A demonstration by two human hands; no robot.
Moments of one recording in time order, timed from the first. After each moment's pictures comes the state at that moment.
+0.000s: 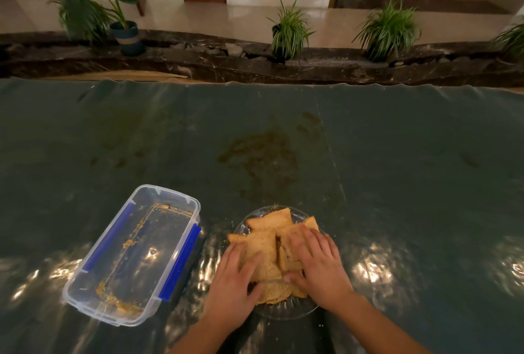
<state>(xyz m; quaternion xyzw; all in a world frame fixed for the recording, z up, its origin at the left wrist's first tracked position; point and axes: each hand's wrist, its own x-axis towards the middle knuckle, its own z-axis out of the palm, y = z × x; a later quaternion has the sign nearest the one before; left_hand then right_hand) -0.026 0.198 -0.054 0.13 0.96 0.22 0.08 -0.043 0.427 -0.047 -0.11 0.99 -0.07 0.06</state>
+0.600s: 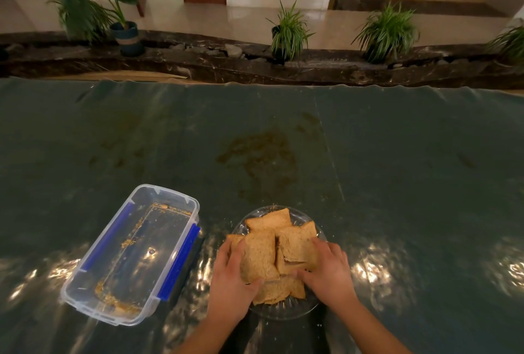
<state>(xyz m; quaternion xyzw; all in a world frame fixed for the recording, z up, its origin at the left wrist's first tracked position) -0.028 0.208 -0.049 -0.04 0.94 0.34 0.08 -0.037 0.432 -0.046 0.13 0.95 -0.28 0.09</state>
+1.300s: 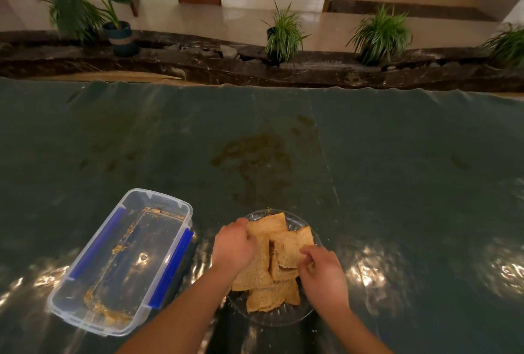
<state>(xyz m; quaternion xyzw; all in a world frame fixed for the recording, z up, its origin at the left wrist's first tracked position) -0.115 0.230 -0.011 -0.01 0.94 0.30 0.12 -0.031 0.421 -0.029 0.11 0.94 -0.32 -0.02</state>
